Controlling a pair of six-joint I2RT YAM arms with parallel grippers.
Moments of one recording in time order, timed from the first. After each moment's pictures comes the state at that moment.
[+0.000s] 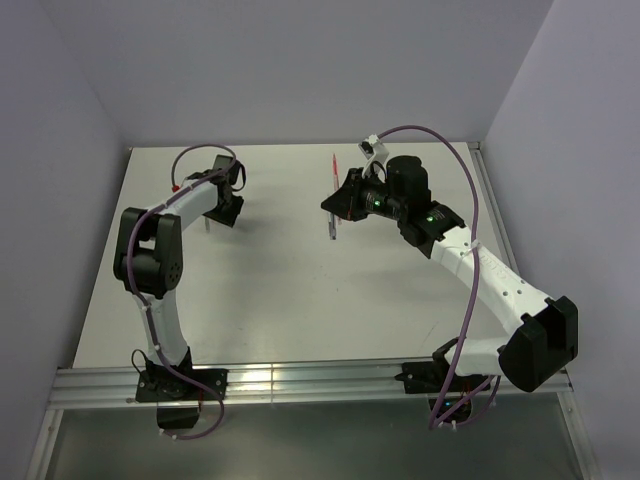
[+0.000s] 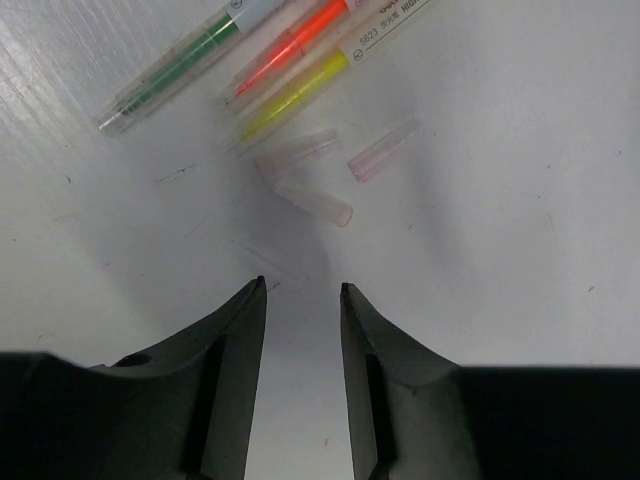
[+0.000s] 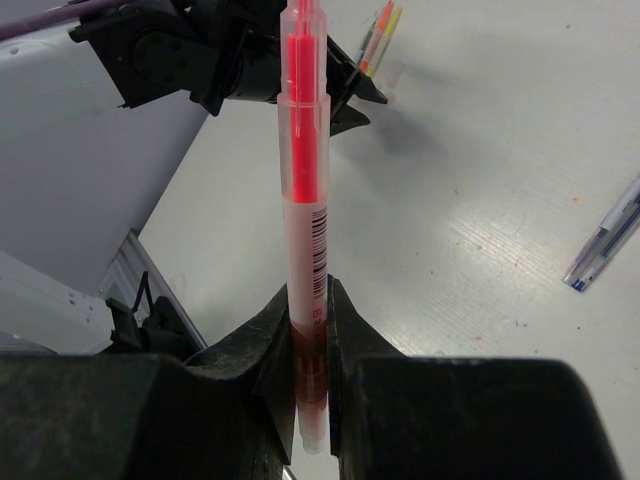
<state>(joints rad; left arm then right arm) -0.24 1.98 1.44 -0.64 -0.32 -1.42 0.50 1.28 1.13 -0.17 -0.41 0.49</state>
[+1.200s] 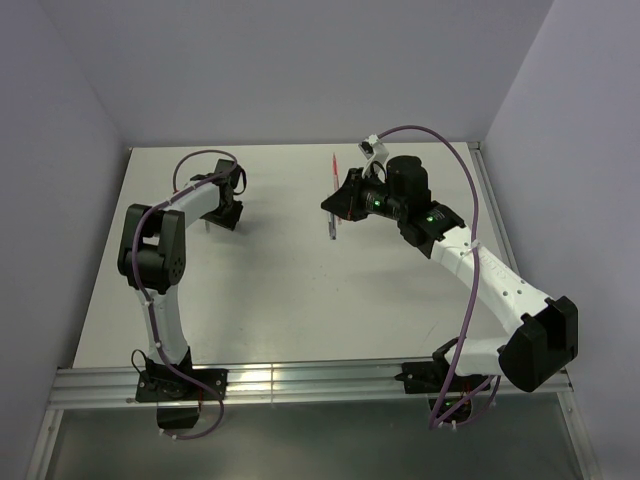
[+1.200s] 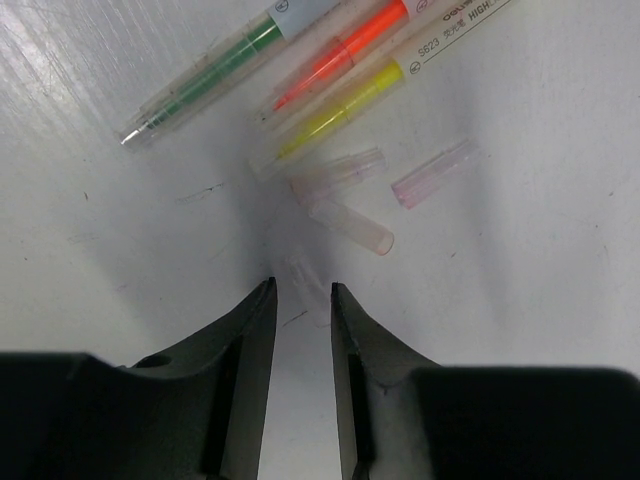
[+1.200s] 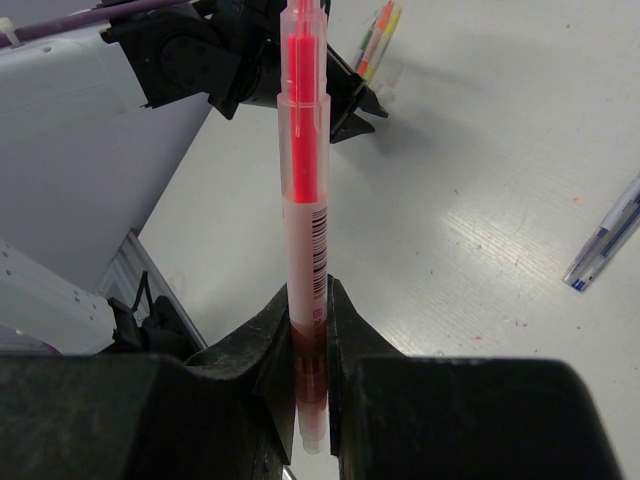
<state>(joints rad) -0.23 2.03 1.44 -0.65 -0.32 -1.43 0.50 1.28 1.13 -0.17 -0.41 0.49</state>
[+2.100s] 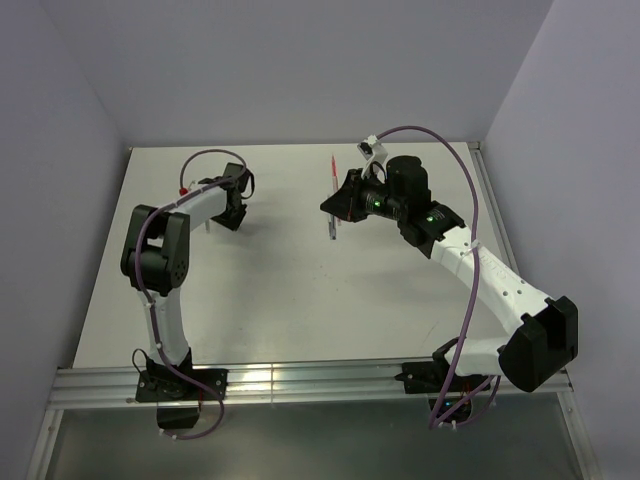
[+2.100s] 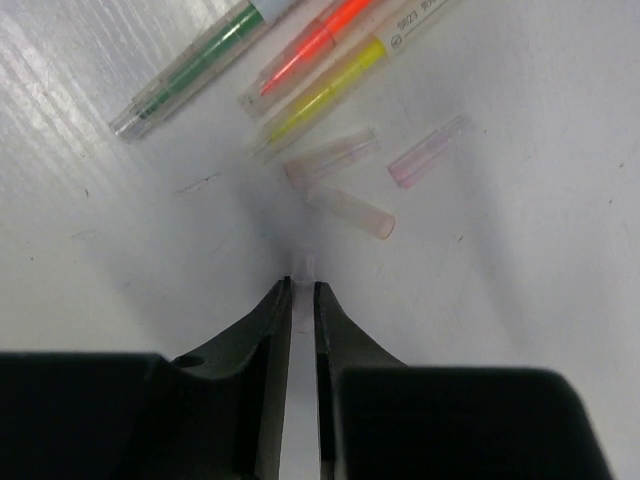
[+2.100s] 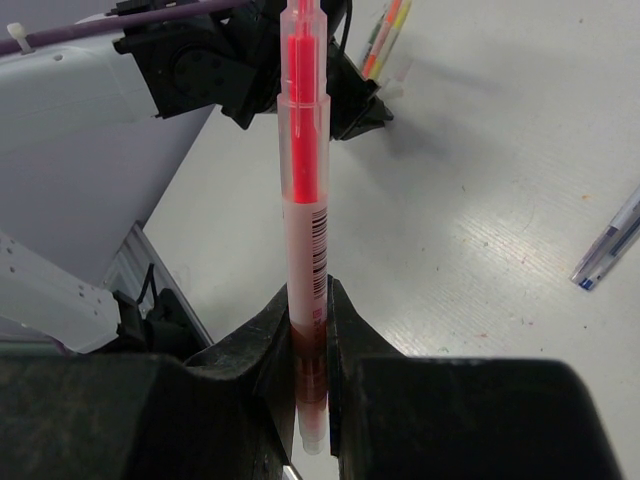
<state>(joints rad) -0.28 2.03 1.42 -0.63 -0.40 -1.39 0.50 1.28 1.13 -0.17 -0.43 0.48</state>
